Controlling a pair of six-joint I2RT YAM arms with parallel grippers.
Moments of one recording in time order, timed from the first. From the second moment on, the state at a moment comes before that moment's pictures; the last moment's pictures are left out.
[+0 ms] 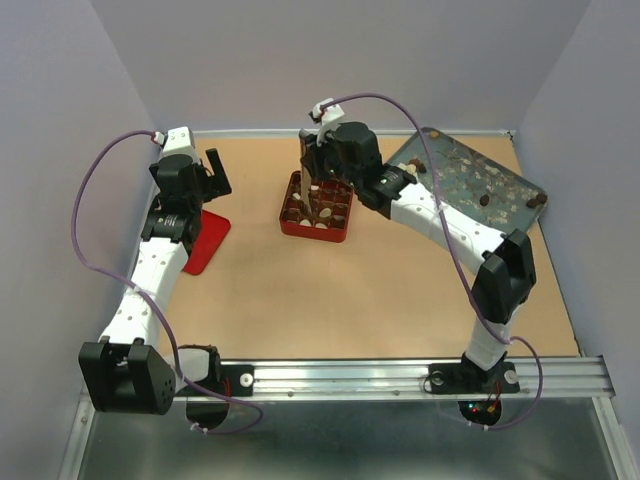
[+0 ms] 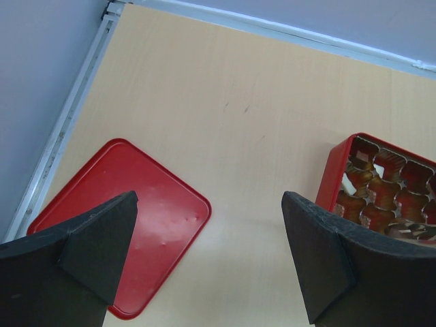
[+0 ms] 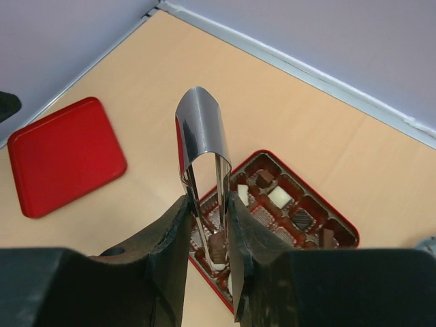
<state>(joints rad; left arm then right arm) -0.08 1.17 1.04 -0.23 -0.21 -0.20 0.72 1.80 1.69 -0.11 0.10 0.09</state>
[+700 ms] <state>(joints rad) -0.08 1.17 1.04 -0.23 -0.21 -0.20 0.76 1.91 1.81 -0.12 0.06 0.09</state>
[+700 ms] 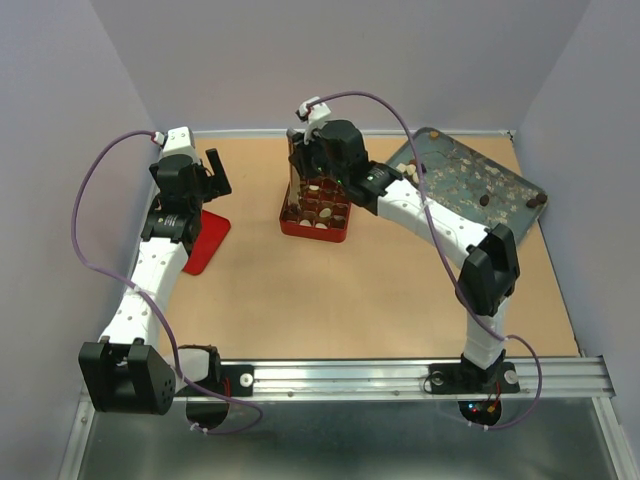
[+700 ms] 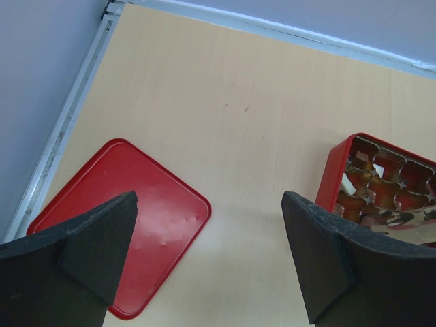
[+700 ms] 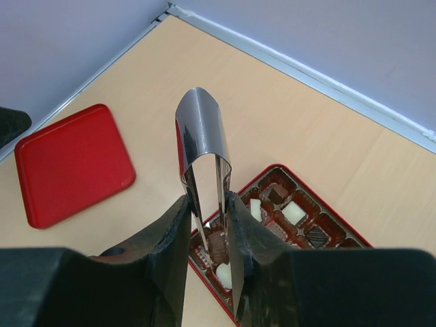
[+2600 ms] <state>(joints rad) -0.07 1.17 1.04 -0.23 -0.21 -0.20 0.78 1.59 1.67 -0.15 0.33 0.00</state>
